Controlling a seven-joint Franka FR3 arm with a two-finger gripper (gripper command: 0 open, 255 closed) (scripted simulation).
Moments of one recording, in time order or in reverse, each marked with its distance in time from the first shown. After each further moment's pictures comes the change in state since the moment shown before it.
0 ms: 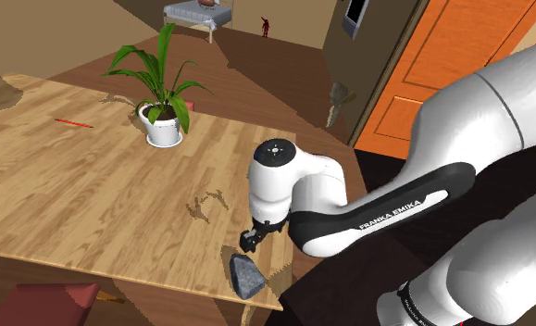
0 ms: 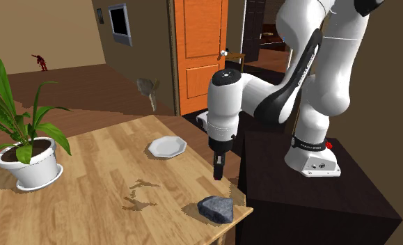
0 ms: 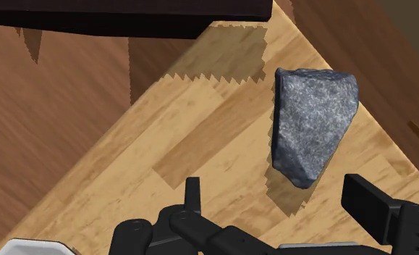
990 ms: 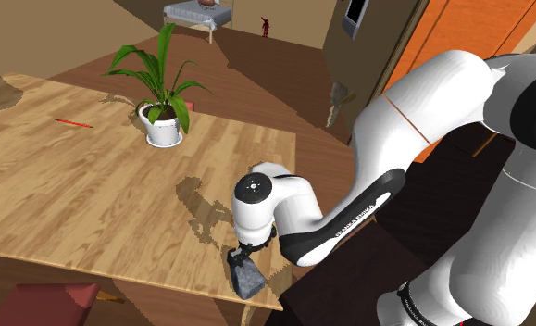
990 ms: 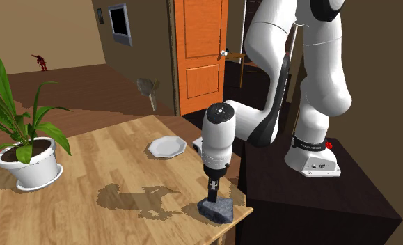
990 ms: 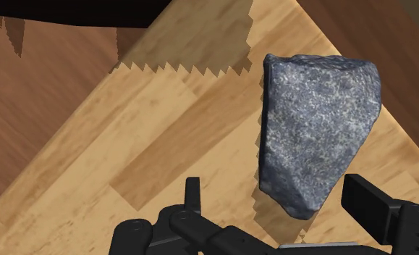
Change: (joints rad) arm 0.063 0.316 -0.079 0.084 -0.379 0.109 0.313
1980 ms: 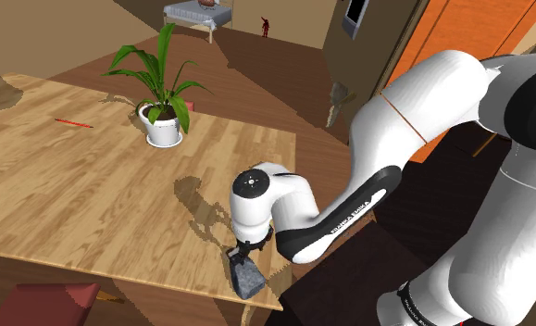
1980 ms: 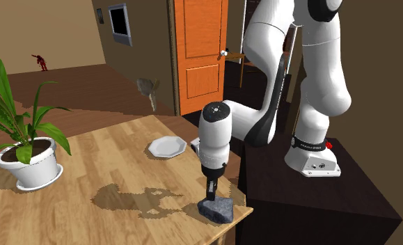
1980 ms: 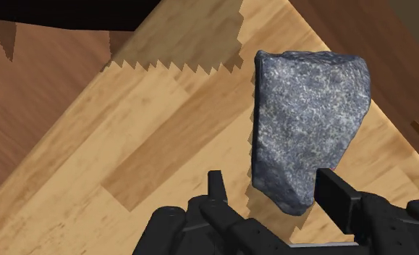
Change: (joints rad) arm -0.016 0.016 0.010 0.019 0.030 0.001 -0.029
